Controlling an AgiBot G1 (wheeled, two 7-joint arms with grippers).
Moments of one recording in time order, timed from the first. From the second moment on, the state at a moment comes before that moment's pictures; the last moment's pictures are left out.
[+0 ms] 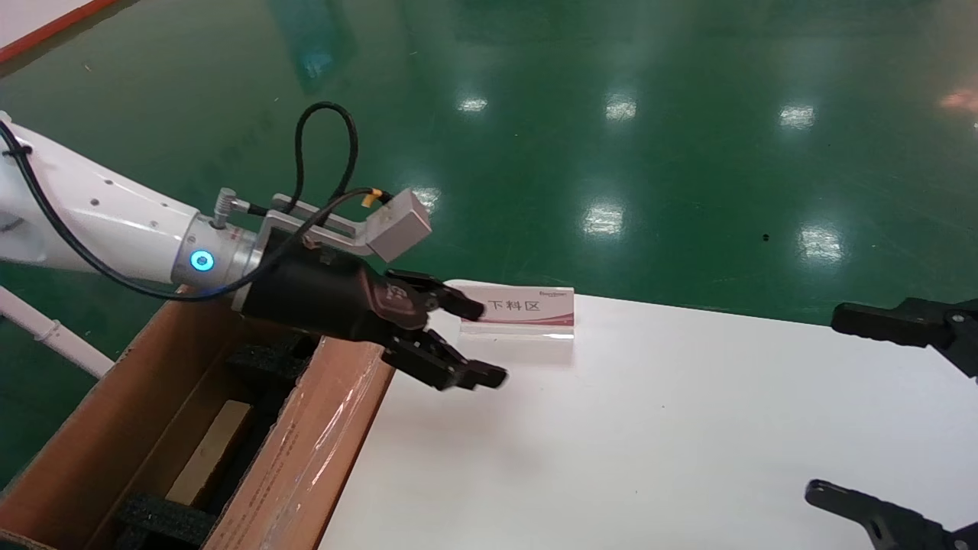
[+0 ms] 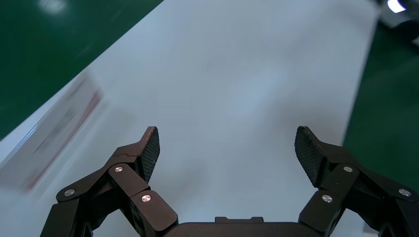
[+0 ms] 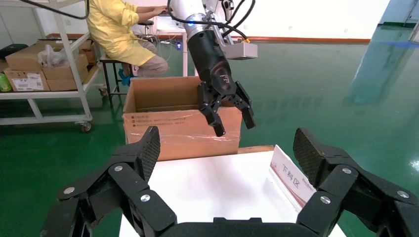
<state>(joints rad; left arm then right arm) -1.81 0.62 1.40 -0.87 0.76 1.35 -0.40 1.08 -0.60 -0.30 1.28 -0.72 -1.49 0.18</state>
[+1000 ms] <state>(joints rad) -1.15 0.61 0.39 -1.24 0.73 1.48 -0.21 1.08 -0.61 -0.29 1.28 -0.73 -1.49 0.18</state>
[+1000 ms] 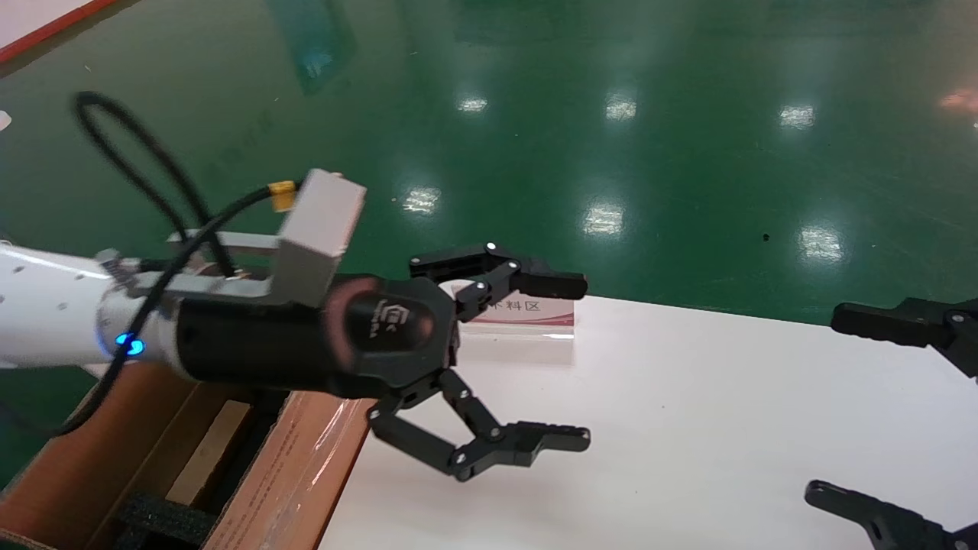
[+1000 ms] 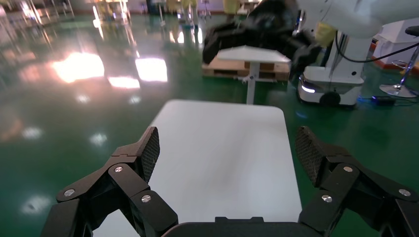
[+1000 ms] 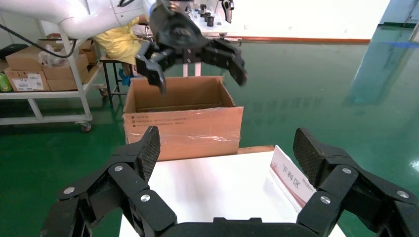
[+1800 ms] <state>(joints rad) -1.05 0.61 0.22 -1.30 0.73 1.50 -0.19 1.07 -0.61 -0.28 1.28 -0.73 -1.50 0.19</state>
